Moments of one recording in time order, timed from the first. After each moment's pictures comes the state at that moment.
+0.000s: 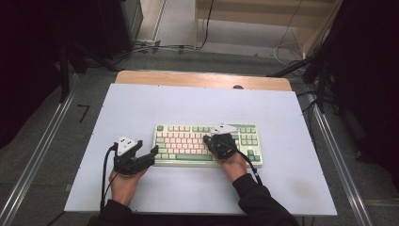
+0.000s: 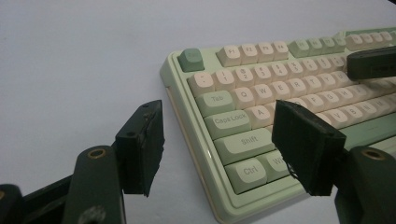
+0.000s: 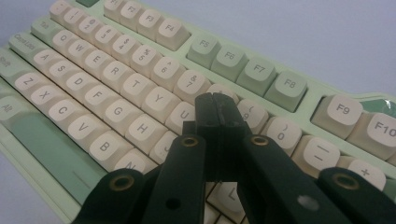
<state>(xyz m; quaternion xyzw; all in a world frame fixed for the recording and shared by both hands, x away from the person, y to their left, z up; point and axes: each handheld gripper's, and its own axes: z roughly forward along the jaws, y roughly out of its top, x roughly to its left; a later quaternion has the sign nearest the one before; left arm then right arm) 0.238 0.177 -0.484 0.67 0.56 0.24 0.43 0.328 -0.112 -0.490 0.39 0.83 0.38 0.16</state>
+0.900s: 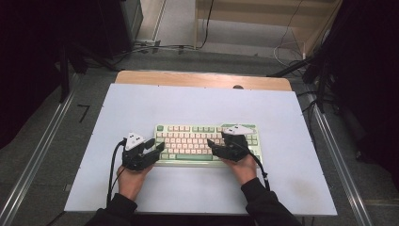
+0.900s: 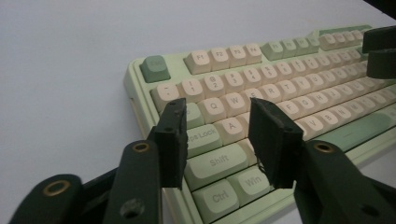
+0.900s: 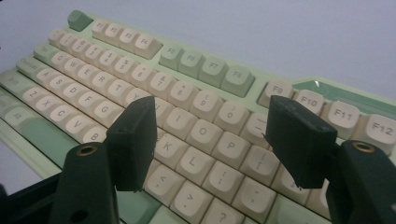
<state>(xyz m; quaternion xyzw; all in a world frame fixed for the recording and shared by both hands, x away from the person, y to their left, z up) 0.256 0.161 -0.486 0.69 0.53 0.20 0.45 0.319 -0.146 -0.479 0.42 0.79 0.41 0.16</state>
